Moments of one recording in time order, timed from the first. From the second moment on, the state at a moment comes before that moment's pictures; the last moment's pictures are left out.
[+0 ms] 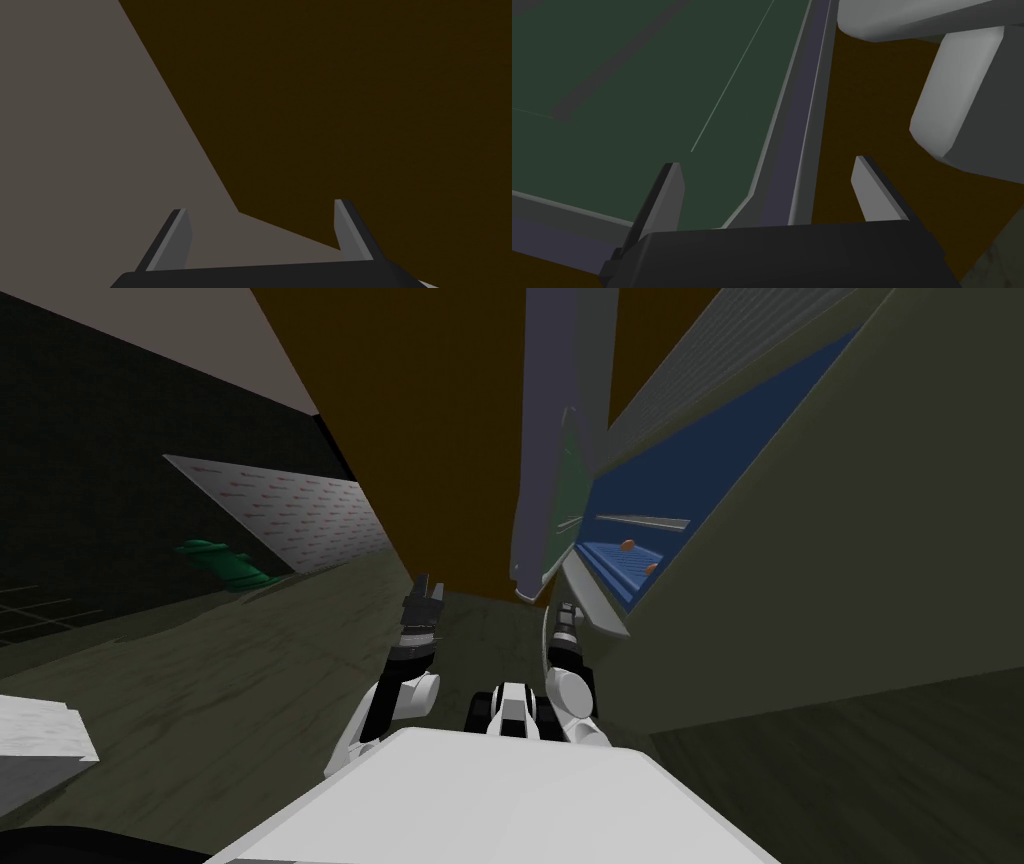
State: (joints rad) left arm 0.48 0.02 -0.03 -2.32 -0.11 -0.38 0.06; right arm 0.22 -0.12 0.54 -2.08 -1.48 -0.73 -1.31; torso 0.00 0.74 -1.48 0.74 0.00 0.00
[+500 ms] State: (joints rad) left arm 0.48 0.02 -0.03 -2.32 -0.11 -0.38 0.06; right arm 0.21 -0.15 0.50 -2.12 -1.58 -0.74 -1.22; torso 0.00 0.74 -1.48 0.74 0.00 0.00
